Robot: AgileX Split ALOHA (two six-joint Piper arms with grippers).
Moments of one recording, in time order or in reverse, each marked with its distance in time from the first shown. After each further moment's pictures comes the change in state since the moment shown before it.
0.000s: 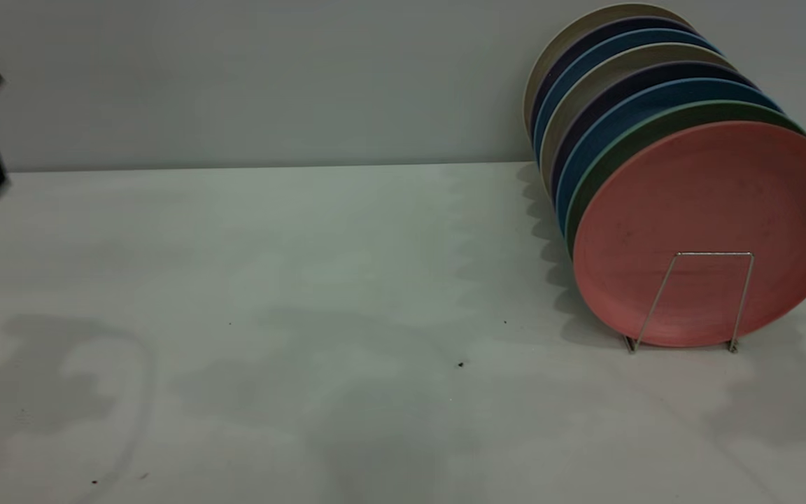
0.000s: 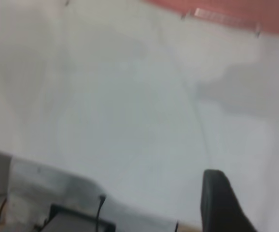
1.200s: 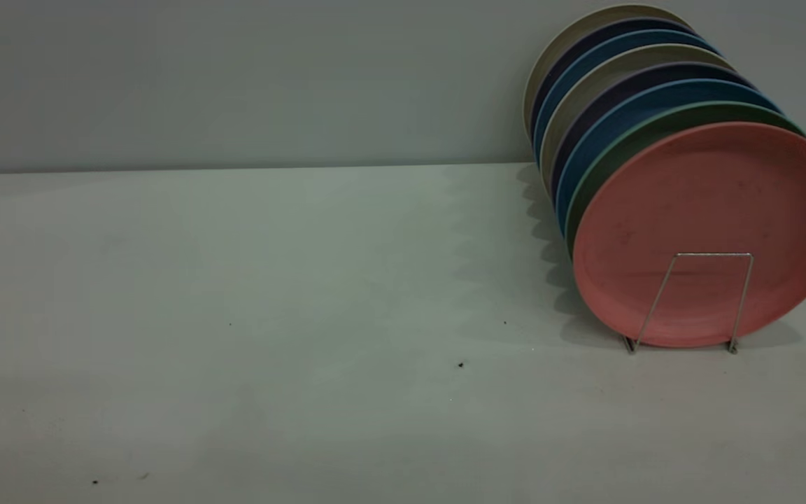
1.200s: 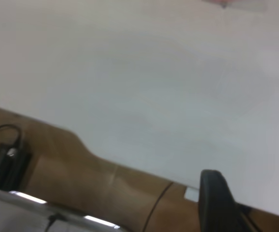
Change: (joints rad) left arm 0.000 -1.514 0.533 0.119 0.370 -0.221; right arm 0.000 -1.332 0.744 -0.098 0.046 -0.012
